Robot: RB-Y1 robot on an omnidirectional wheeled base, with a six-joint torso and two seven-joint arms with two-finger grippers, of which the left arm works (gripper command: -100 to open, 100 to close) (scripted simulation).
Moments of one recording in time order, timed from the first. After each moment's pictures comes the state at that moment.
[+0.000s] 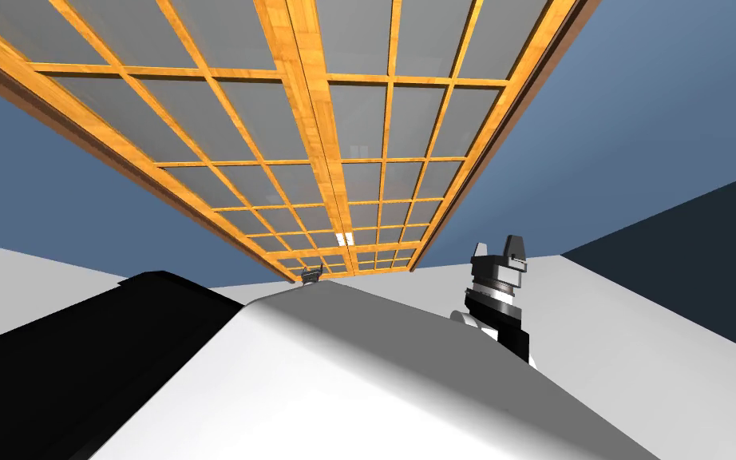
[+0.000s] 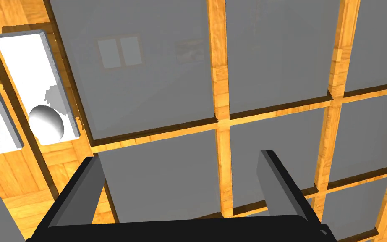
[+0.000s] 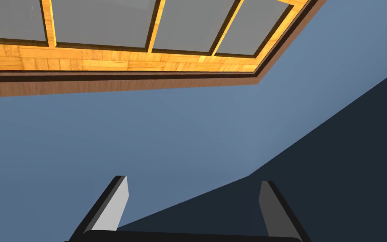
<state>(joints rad) 0.17 0.05 0.63 -0.80 -0.19 -0.77 -1.38</state>
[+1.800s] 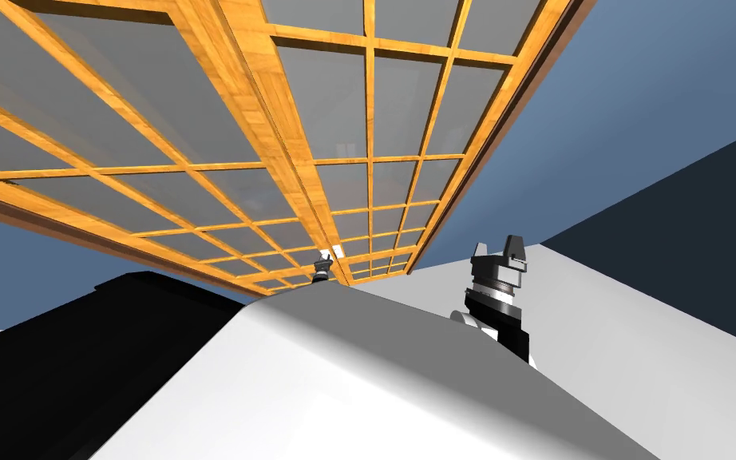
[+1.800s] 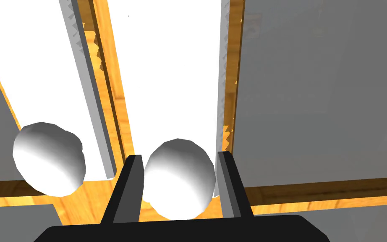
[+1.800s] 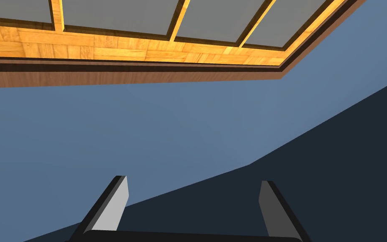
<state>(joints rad) 0.05 0.01 0.58 -0.82 -0.20 -0.79 -1.38</state>
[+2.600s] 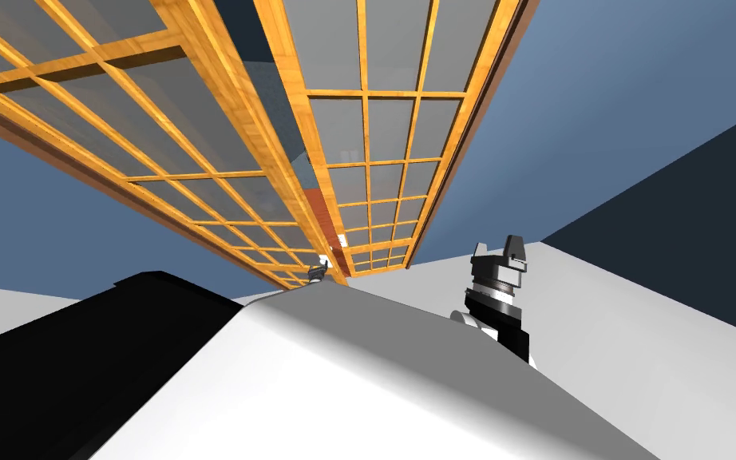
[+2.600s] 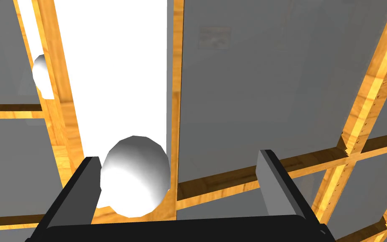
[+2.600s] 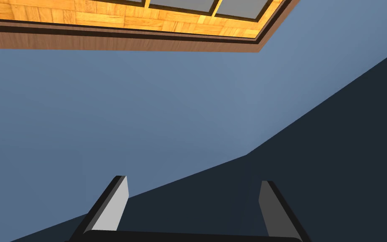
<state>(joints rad) 0.15 0.02 0.58 -0.82 -0.17 -0.77 -1.26</state>
